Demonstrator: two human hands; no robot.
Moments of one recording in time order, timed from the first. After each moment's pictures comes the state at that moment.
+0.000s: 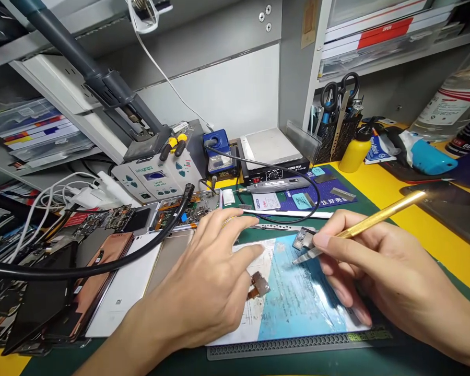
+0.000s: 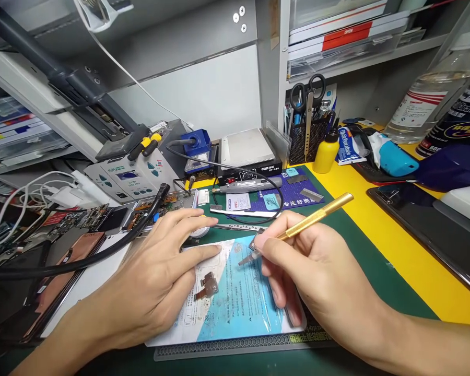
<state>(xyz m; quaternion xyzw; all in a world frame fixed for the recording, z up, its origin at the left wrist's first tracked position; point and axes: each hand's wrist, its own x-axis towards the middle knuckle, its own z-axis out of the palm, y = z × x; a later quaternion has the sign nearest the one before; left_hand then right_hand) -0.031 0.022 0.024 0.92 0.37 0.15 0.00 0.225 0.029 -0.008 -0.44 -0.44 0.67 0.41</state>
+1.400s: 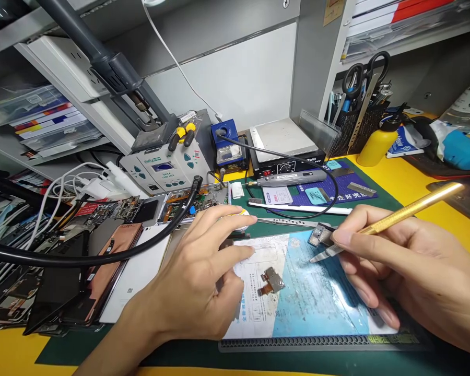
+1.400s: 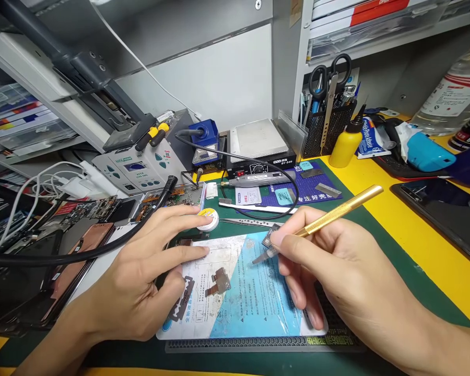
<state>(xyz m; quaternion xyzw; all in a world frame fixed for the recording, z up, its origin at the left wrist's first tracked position) -0.055 0.019 0.021 0.90 0.35 0.26 0.03 0.233 0.031 -0.016 -0.45 -0.43 0.68 0.40</state>
